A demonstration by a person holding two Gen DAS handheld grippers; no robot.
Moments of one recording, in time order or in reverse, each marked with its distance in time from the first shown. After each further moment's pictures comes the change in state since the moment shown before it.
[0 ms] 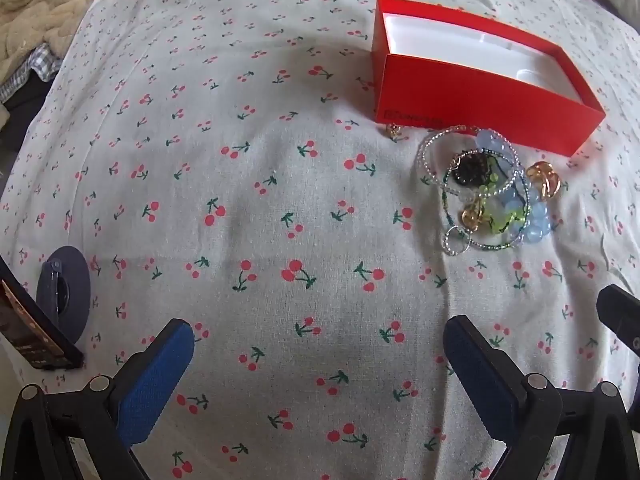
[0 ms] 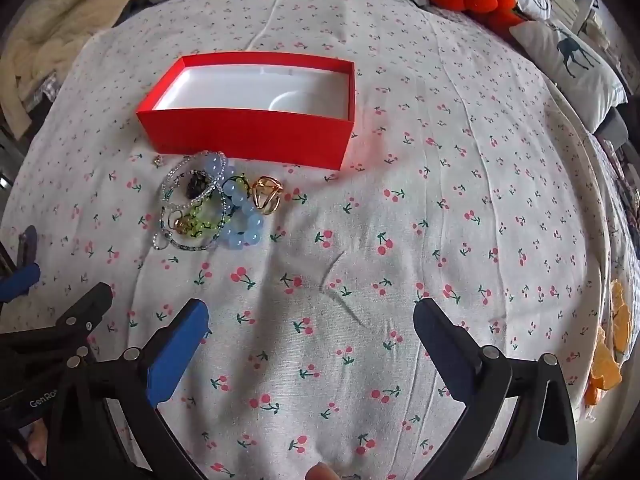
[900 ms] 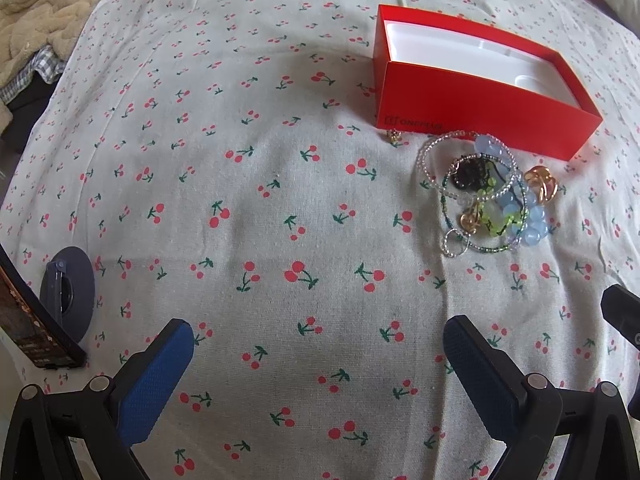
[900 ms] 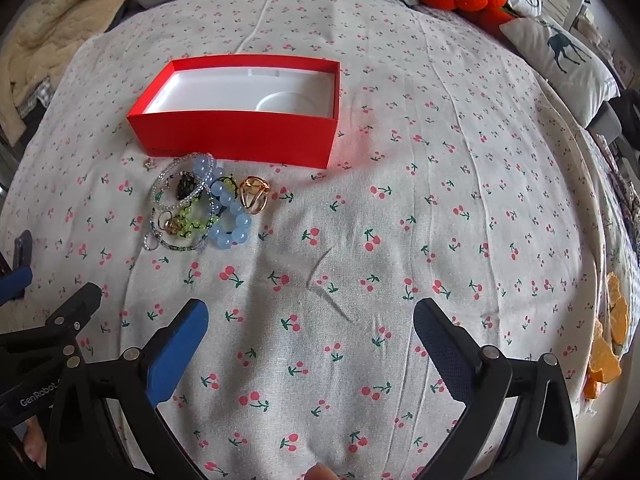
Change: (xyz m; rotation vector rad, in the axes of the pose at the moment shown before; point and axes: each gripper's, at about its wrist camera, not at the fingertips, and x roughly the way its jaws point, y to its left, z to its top) left arm -0.008 0.003 0.002 -0.006 -0.009 -0.004; right arm -0.005 -0.007 -0.006 0.024 -0.005 -0.023
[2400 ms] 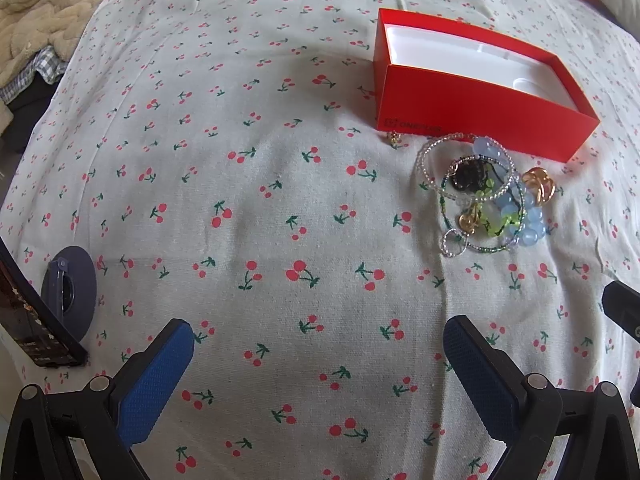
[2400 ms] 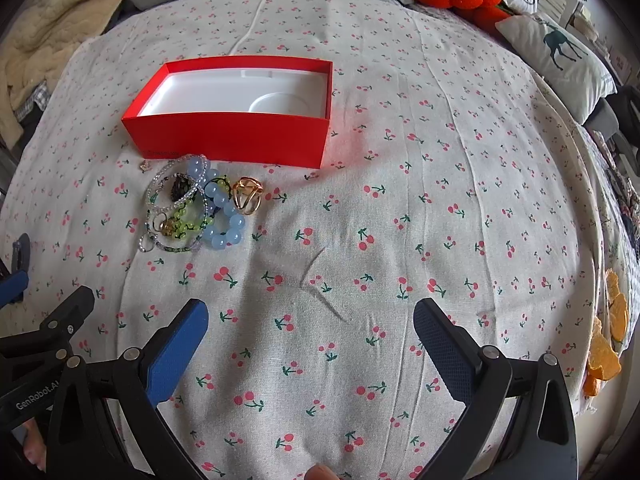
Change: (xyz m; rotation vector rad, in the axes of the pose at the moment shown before) left arm -0.003 -0.001 -0.001 -0.001 -0.007 -0.003; right arm 0.000 -0.003 -0.002 0.008 -0.003 -0.004
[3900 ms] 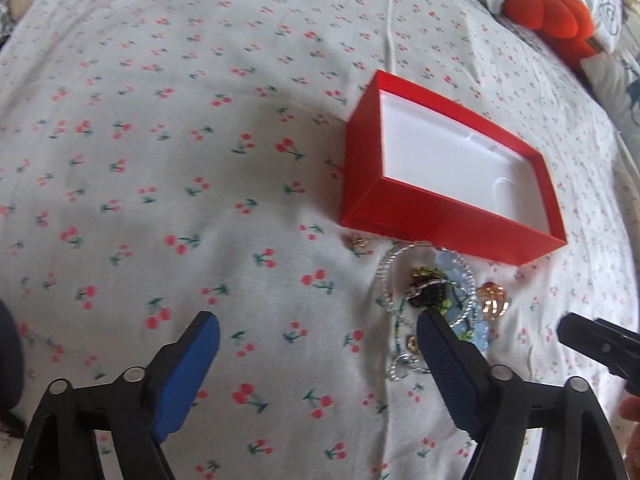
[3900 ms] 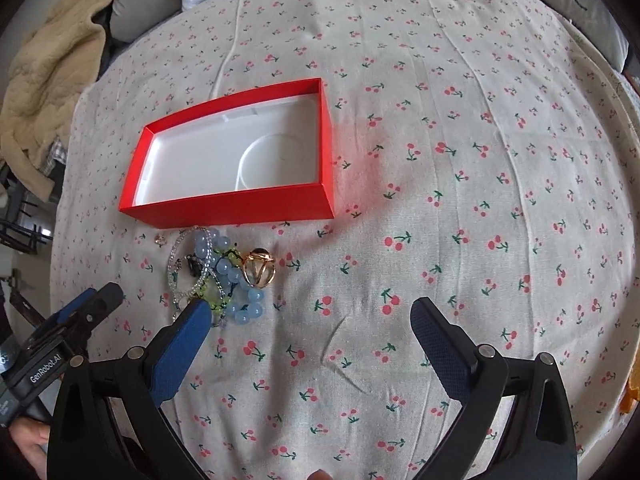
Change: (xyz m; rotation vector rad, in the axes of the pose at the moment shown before) left arm 0.032 0.020 0.066 -0.140 0.034 -0.304; right arm 0.026 -0.034 0.066 0.159 0.108 0.251
